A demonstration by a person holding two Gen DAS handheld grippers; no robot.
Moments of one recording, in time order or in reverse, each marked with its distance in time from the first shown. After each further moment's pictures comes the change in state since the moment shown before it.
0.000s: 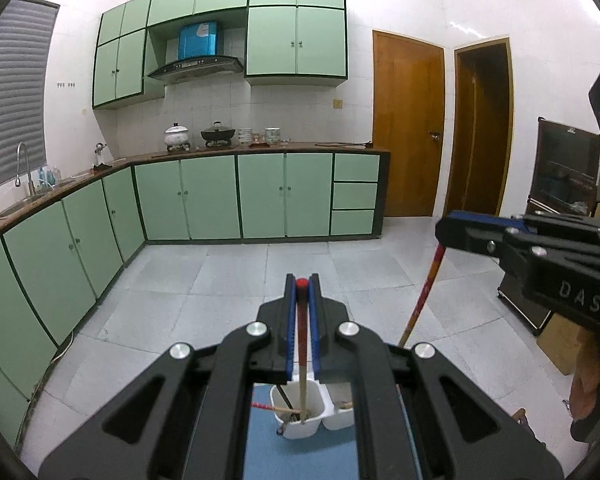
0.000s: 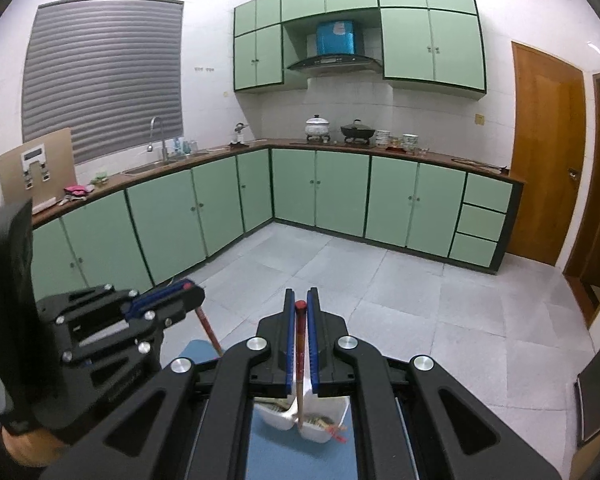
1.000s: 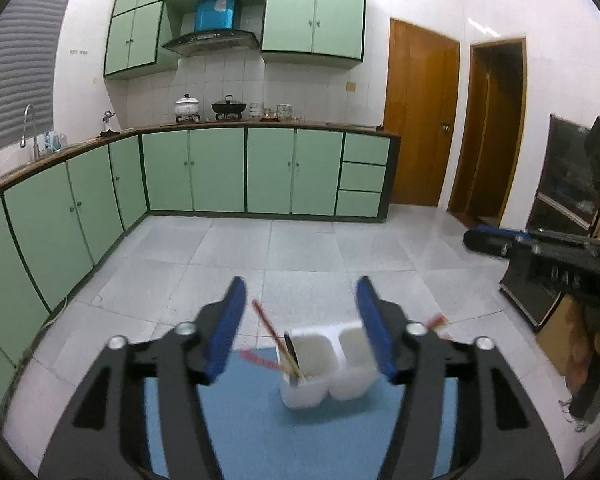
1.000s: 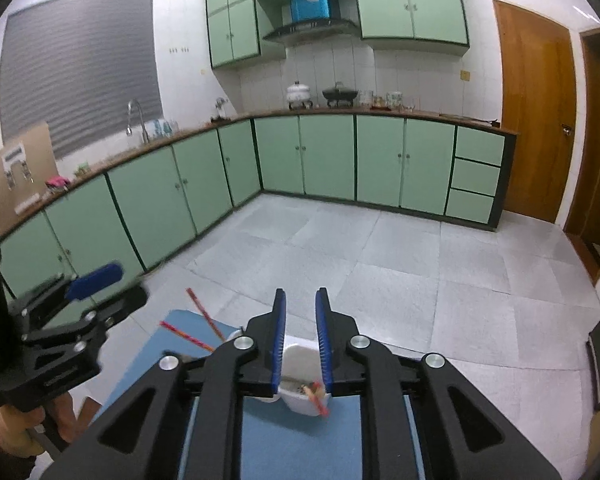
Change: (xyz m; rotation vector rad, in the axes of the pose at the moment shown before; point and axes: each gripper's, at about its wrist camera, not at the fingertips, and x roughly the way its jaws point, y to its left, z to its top) left arm -0.007 0.035 -0.078 -0.070 0.047 0.000; right arm 0.016 -0.038 -0.075 0.089 0.066 0.011
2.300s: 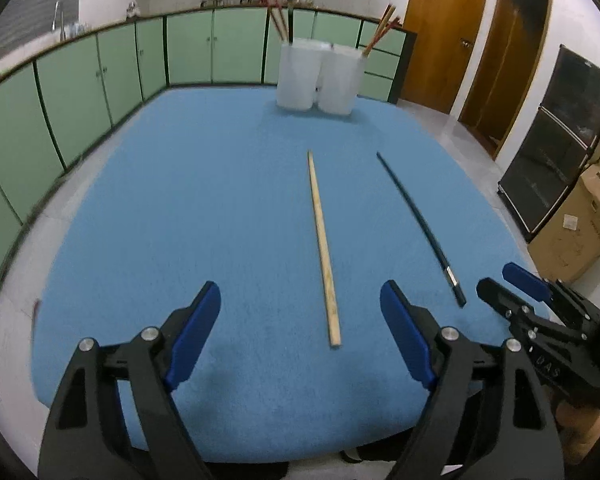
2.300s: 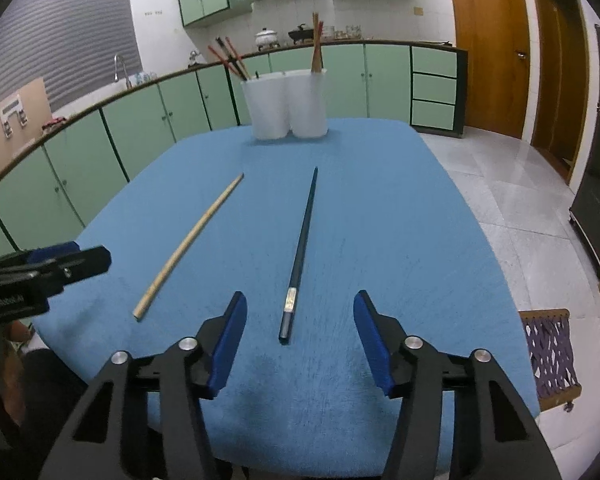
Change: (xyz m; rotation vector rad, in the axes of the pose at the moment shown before) left arm -0.135 -0.036 -0.321 -0.105 0.388 0.044; right arm -0.114 0.063 -0.384 0.104 0.184 -0.102
